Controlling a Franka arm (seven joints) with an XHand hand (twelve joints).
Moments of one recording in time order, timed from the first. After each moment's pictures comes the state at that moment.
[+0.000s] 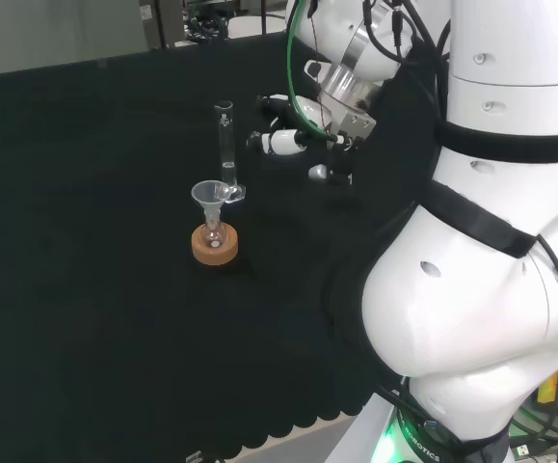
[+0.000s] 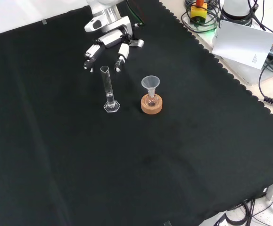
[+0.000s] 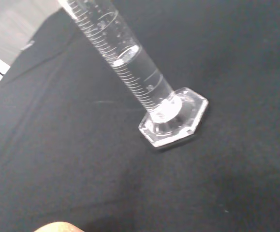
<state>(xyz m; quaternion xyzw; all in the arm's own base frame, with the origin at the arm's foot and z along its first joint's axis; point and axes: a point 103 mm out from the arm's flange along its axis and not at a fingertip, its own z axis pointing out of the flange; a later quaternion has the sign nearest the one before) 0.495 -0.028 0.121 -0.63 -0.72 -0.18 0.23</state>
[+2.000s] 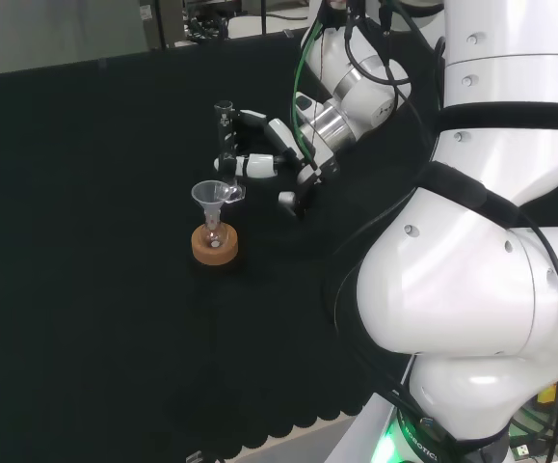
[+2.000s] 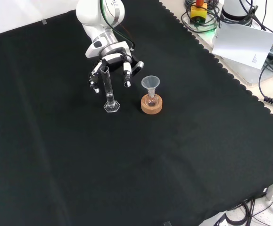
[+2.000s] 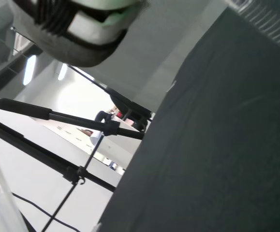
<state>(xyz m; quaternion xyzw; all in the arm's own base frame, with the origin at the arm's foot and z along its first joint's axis) 0.522 0.035 0.074 -0.48 -0.71 -0.40 0.33</state>
